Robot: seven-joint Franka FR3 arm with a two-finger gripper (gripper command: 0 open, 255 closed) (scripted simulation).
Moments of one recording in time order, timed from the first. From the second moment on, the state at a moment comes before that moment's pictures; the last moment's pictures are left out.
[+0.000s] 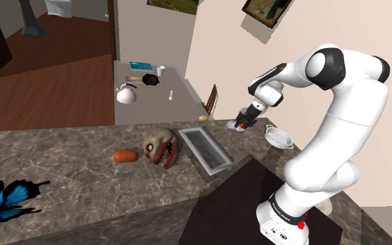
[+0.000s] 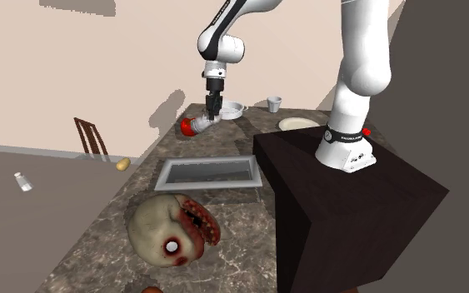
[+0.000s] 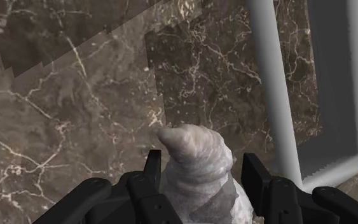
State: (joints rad) arm -0.52 0.26 -0.20 -2.23 0.54 2.30 -0.59
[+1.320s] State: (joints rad) arm -0.24 0.02 0.04 -2.59 0.69 2.57 -0.27
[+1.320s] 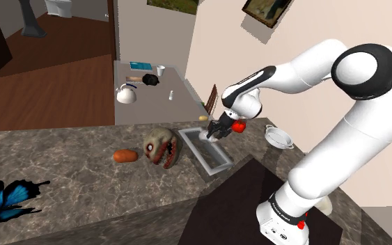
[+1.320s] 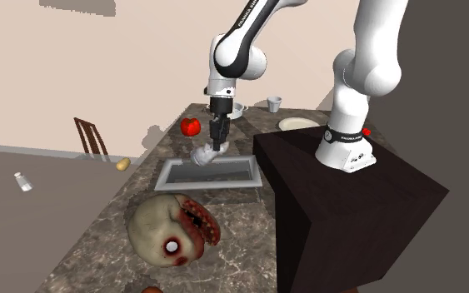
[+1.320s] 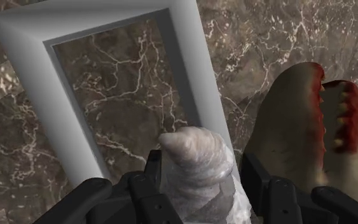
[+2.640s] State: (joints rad) arm -0.25 0.23 0.09 -2.55 0.91 2.72 -0.48
